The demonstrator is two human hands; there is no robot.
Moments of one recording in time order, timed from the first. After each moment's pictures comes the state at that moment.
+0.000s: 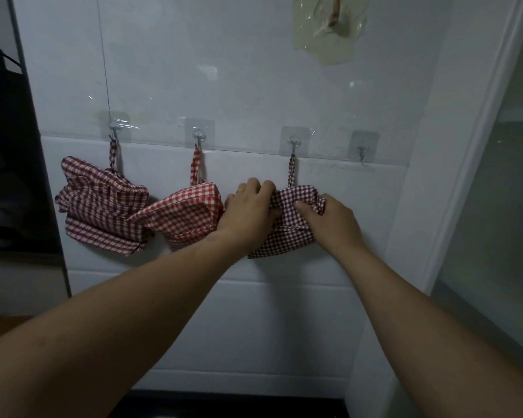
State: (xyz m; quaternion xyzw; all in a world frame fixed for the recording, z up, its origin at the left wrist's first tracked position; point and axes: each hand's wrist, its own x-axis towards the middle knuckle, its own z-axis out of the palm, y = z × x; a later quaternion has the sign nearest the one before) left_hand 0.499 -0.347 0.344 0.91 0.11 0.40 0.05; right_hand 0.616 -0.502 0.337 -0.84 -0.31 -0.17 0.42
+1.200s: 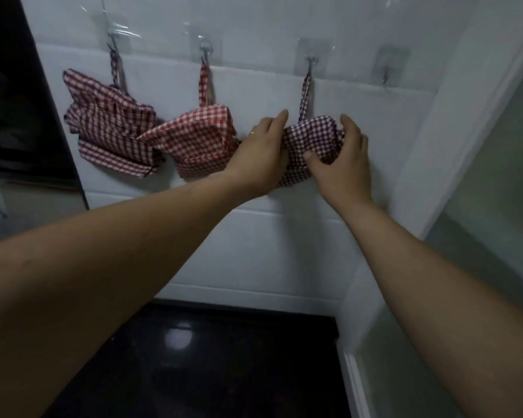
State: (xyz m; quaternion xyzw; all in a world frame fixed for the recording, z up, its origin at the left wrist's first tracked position) left_hand 0.463 -0.373 0.329 0.93 0.09 0.34 0.15; right_hand 0.570 -0.521 0.310 -0.77 -0.34 -0.25 0.47
